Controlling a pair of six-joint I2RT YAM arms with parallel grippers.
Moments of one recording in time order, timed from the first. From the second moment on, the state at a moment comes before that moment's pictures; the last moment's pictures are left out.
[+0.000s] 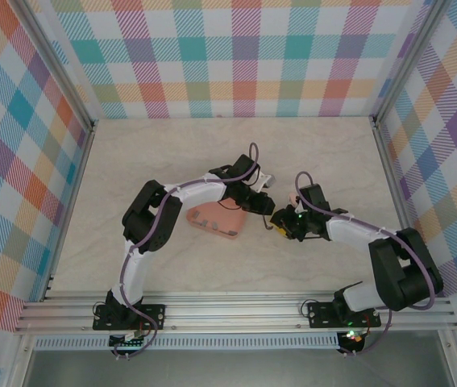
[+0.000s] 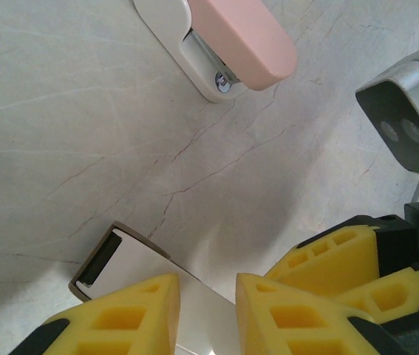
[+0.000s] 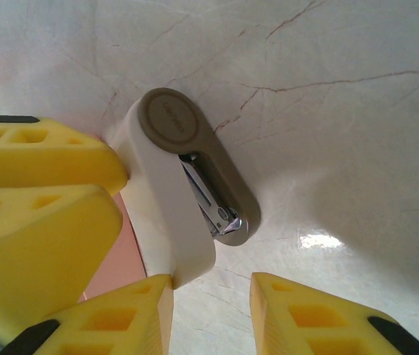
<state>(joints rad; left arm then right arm) -0.73 2.15 1.57 -0.43 0.60 -0.34 0.38 1.41 0.60 -0.17 -0.45 1.02</state>
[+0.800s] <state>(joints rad) -0.73 2.15 1.57 -0.42 0.58 -0.33 0.38 1.36 0.58 -0.10 -0.44 1.02</state>
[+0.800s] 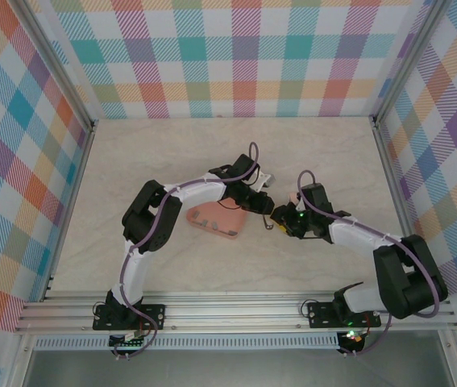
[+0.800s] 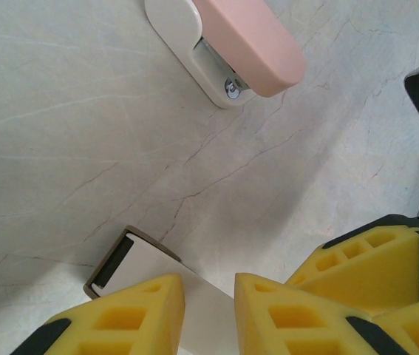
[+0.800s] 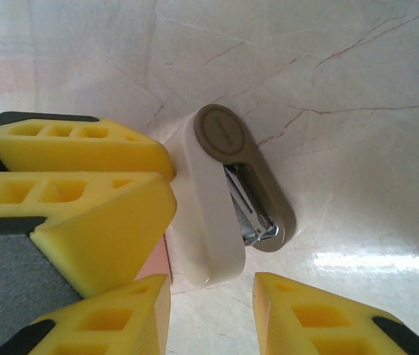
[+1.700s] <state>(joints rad) -0.73 2.15 1.58 -0.46 0.57 -0.34 0.38 1.44 0.58 -0.07 -0.45 1.02</state>
